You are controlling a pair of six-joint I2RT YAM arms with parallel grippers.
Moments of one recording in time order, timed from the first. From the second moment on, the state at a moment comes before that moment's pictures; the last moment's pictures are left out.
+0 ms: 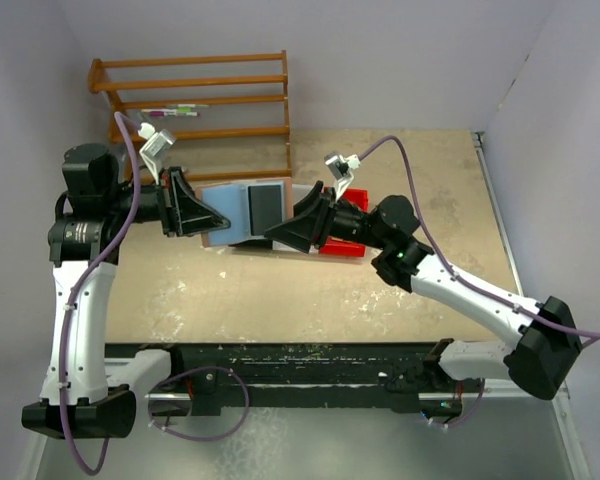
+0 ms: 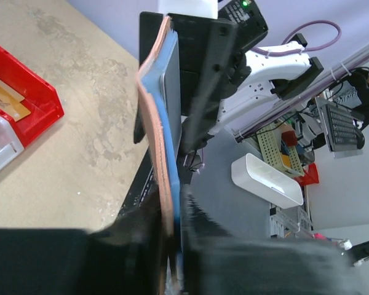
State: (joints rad) left arm 0.02 1.05 1.40 -0.71 1.37 -0.32; right arm 0.79 1.24 0.94 0.61 -0.57 0.81
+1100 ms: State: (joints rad) left arm 0.02 1.10 1.44 -1.12 1.17 0.38; right arm 0.89 1.66 1.77 -0.80 -0.79 -0.03
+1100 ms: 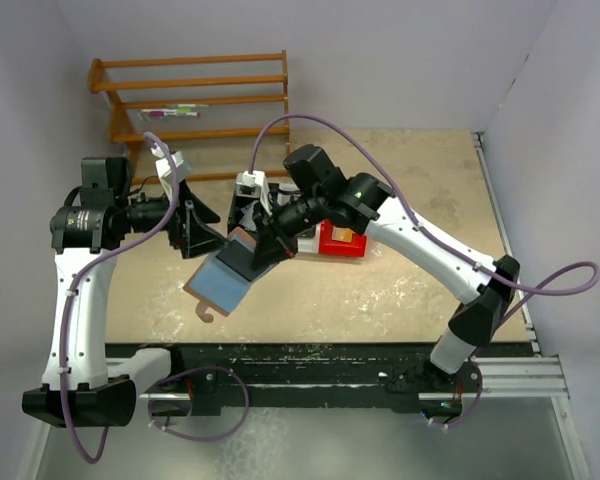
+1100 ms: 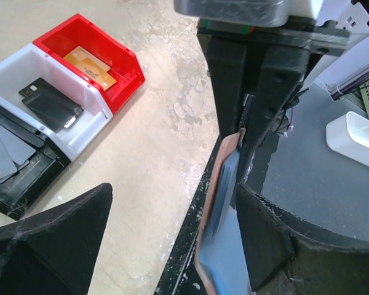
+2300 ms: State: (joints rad) left arm 0.02 0.99 1.28 -0.37 1.24 -0.53; right arm 0.81 1.34 0.90 0.85 -0.55 0.89
